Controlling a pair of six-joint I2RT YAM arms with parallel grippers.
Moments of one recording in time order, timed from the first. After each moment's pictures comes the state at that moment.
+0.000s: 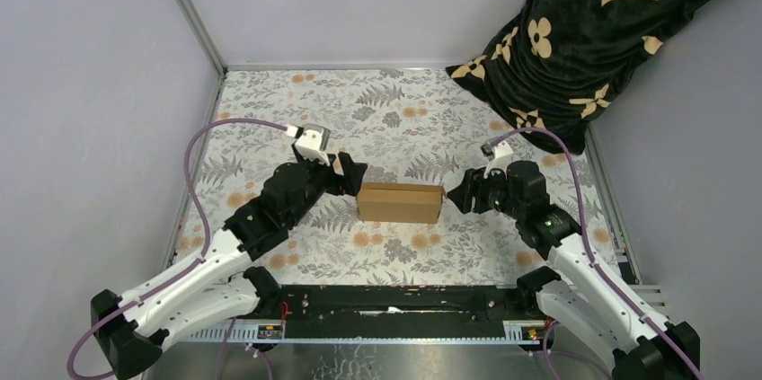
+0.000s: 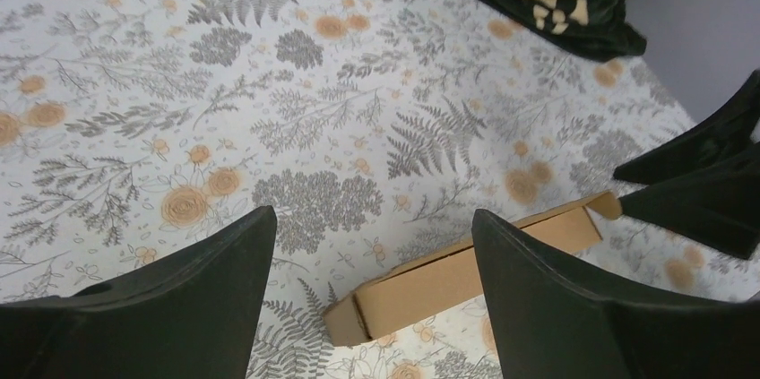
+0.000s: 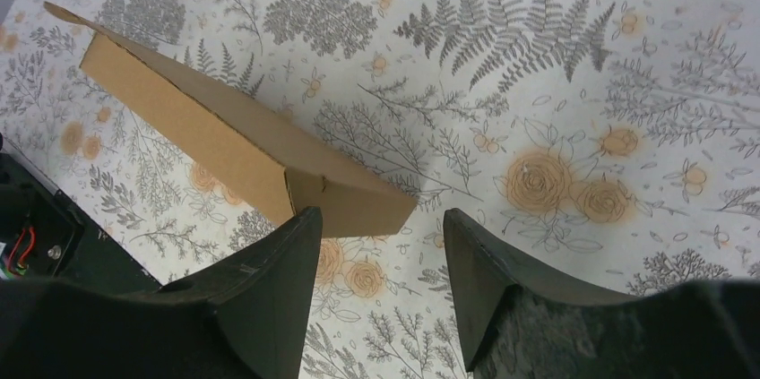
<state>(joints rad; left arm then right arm) -0.80 0.81 0.71 -0.10 -0.31 -0.33 0.41 0.77 0.51 -0.26 -0.27 0.27</state>
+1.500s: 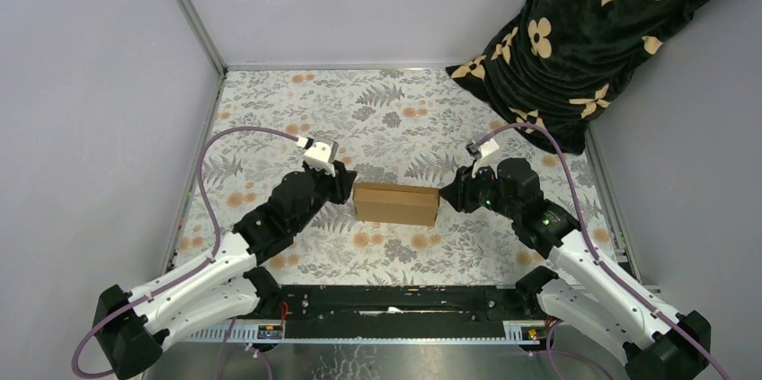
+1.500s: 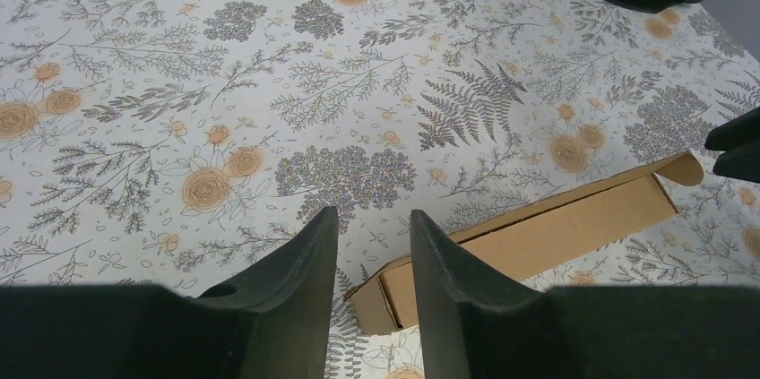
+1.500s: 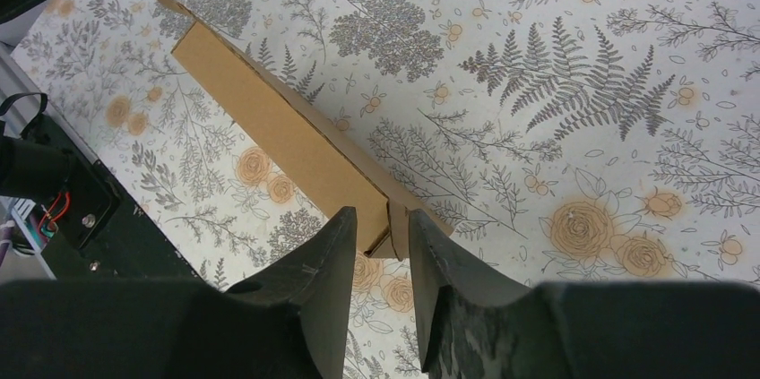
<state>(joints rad) -0.80 0.82 0.56 0.01 -0.30 -0.24 0.58 0.79 0.60 -0.25 -0.23 0.24</state>
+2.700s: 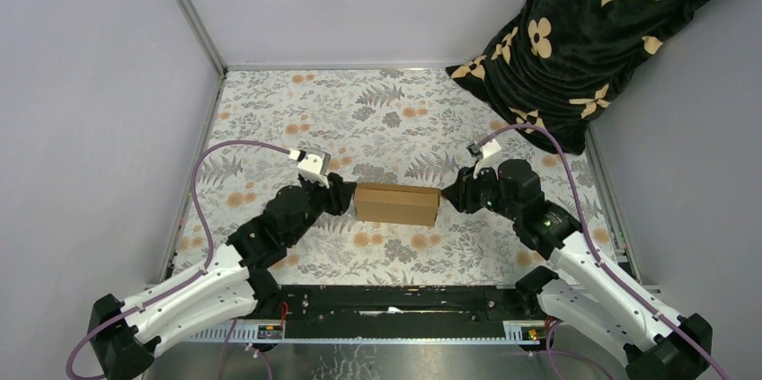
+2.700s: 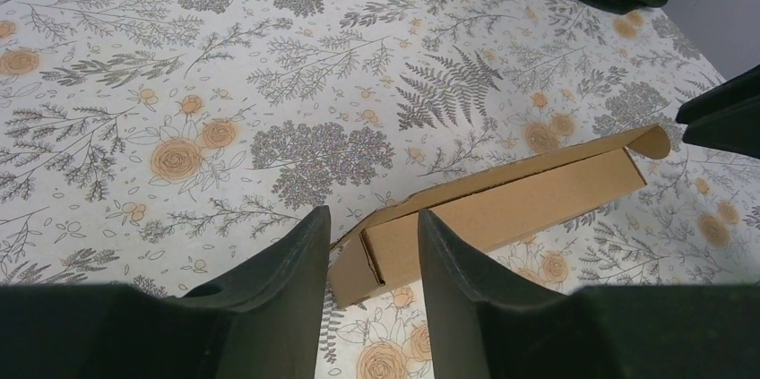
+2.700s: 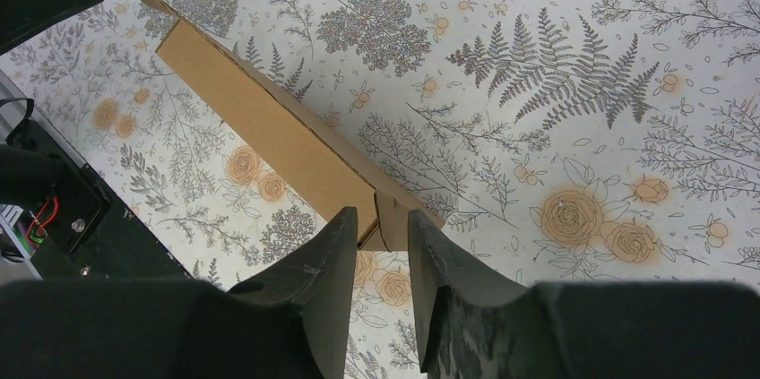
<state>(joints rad) -0.85 0.71 0.47 0.01 -0.31 -0.32 0.58 0.77 0.60 -0.28 -0.19 0.24</state>
